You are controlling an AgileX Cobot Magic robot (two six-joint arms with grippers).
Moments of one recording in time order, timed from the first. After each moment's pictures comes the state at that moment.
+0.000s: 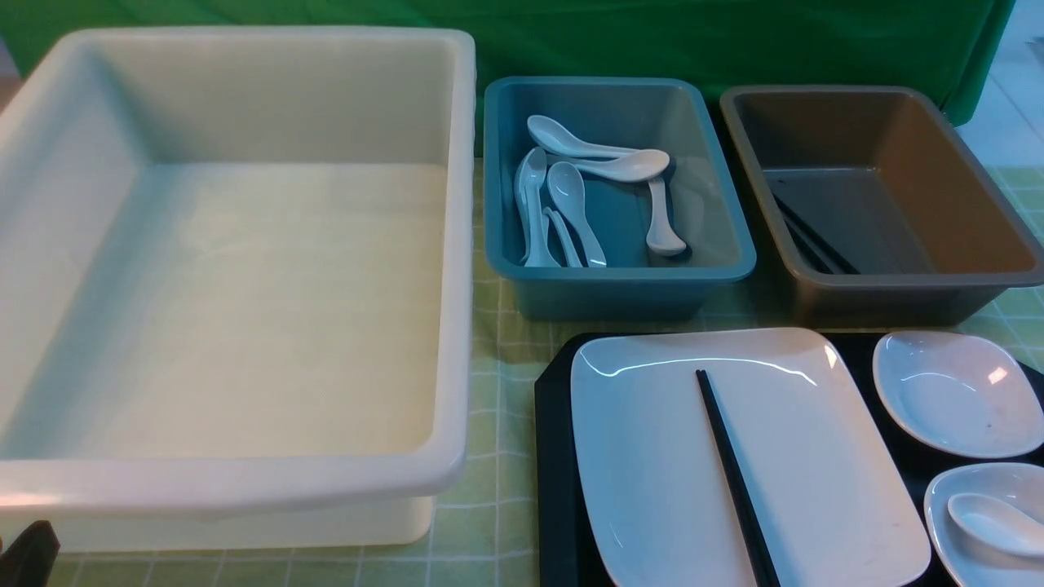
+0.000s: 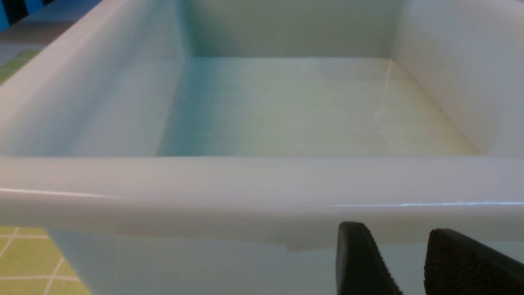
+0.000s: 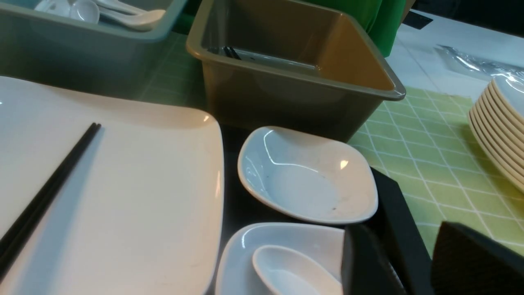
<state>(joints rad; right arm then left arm) 0.05 0.00 0.01 -0.16 0.24 0.03 0.03 0.00 0.01 -0.06 0.23 0.06</state>
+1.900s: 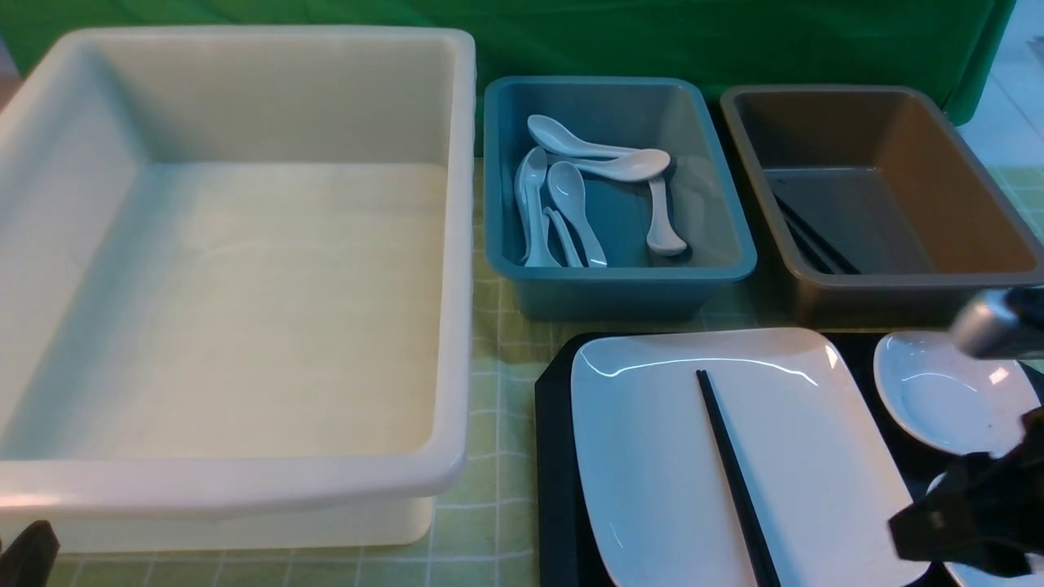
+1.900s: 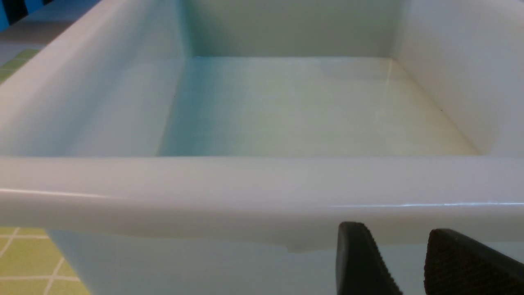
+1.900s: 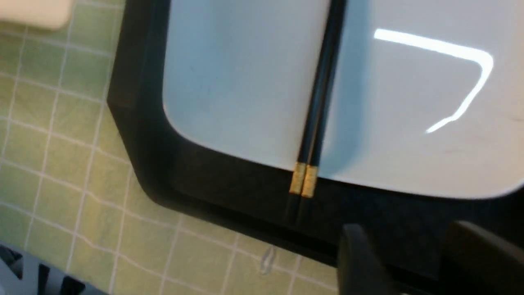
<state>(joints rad) 0.27 1.10 -0.75 0.39 0.93 -0.11 0.03 0.00 0.01 -0.06 0.23 0.06</state>
